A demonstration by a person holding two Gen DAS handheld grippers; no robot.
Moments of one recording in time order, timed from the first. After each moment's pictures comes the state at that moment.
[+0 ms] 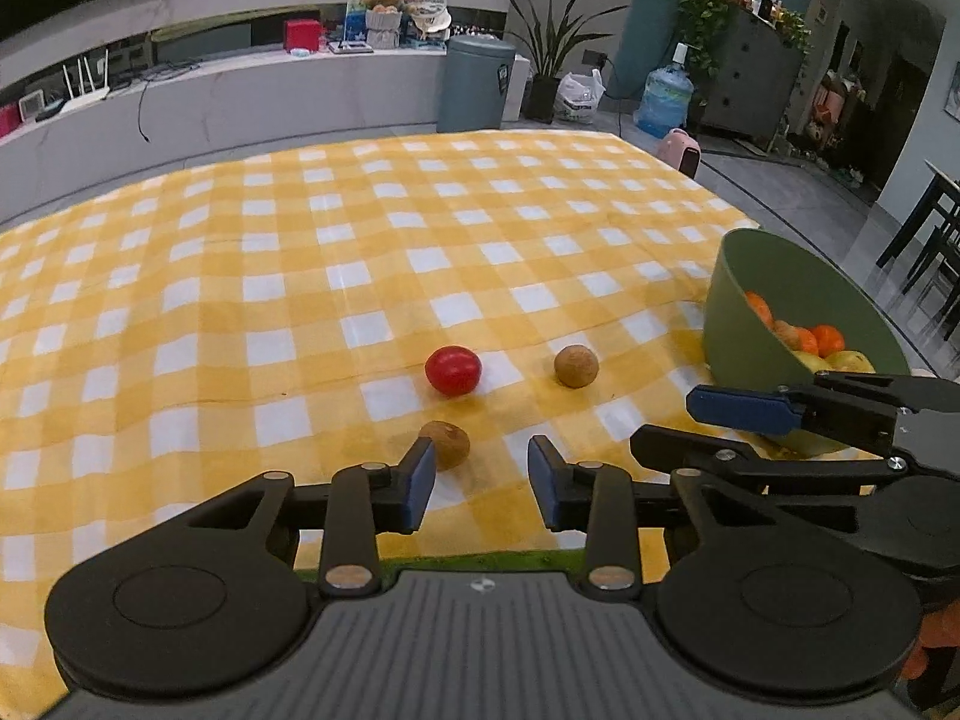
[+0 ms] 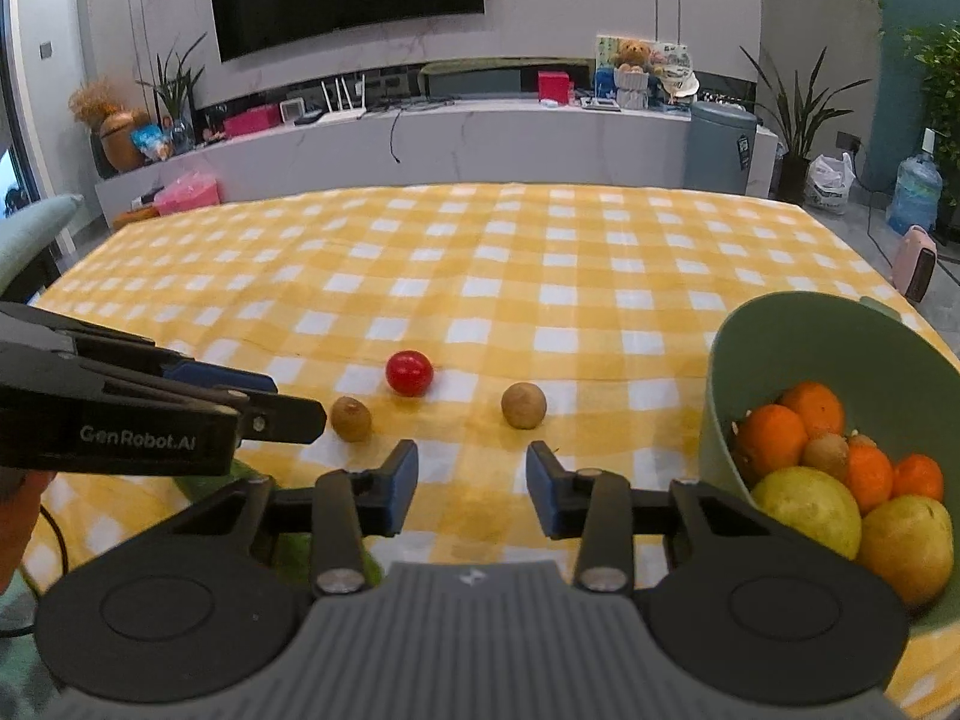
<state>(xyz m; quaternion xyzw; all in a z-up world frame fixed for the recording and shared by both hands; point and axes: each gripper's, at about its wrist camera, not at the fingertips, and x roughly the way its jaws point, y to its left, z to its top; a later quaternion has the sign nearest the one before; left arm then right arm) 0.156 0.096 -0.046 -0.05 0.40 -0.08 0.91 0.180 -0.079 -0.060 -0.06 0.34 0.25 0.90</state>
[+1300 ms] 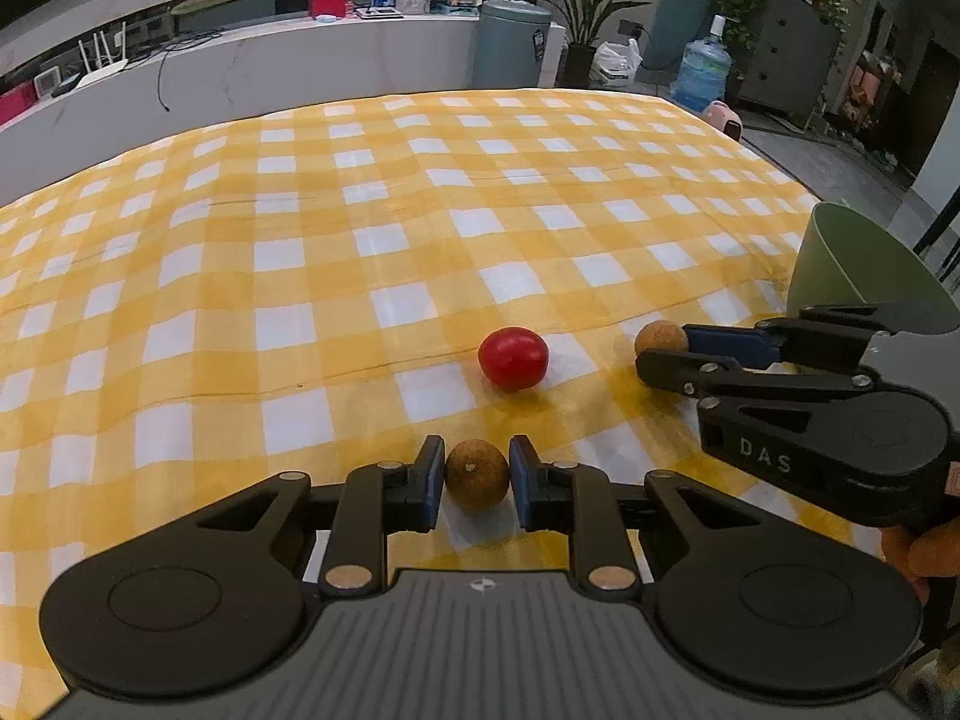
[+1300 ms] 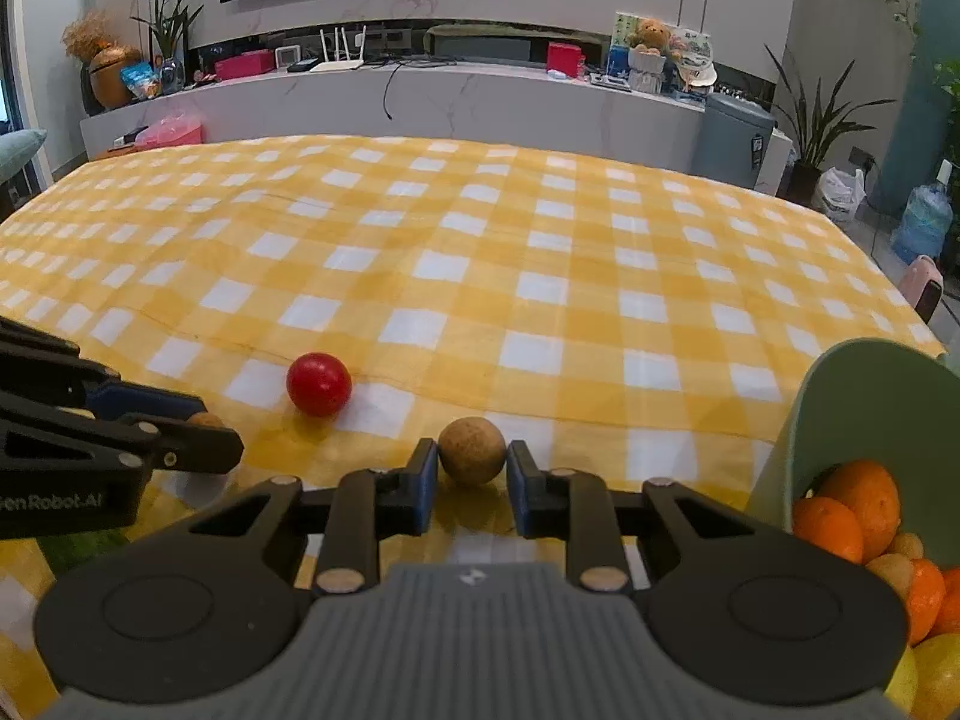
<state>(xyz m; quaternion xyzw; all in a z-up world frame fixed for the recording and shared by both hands) 0.184 0.106 -0.070 -0.04 0.43 -0.05 0.90 0.249 -0.054 -0.095 -0.11 0.35 0.24 0.90</state>
